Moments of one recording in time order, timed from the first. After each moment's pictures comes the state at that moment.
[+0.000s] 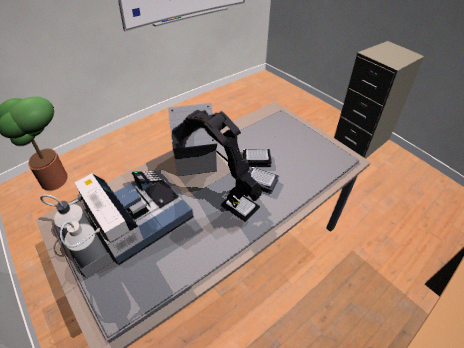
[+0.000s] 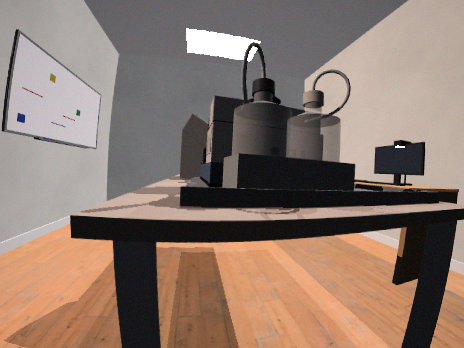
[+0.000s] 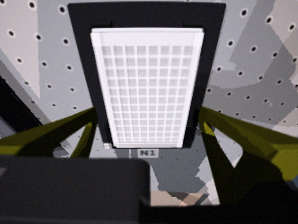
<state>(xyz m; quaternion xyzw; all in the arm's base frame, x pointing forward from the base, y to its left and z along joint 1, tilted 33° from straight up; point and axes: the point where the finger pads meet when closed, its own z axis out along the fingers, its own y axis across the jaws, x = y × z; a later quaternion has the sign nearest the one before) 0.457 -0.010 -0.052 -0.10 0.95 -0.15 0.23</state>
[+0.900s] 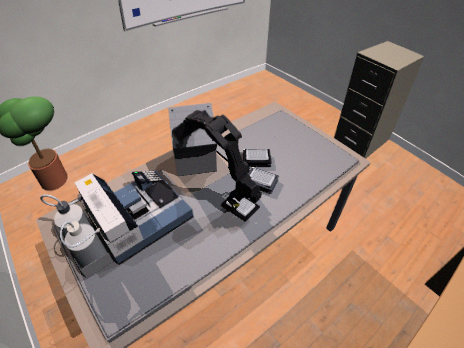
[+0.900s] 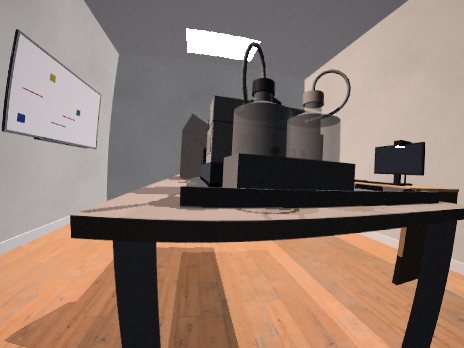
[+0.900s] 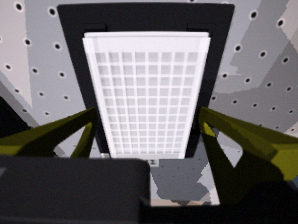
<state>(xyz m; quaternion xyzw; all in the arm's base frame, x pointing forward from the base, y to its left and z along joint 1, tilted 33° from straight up) 0.465 -0.014 -0.064 -0.10 0.95 -0.15 0.24</state>
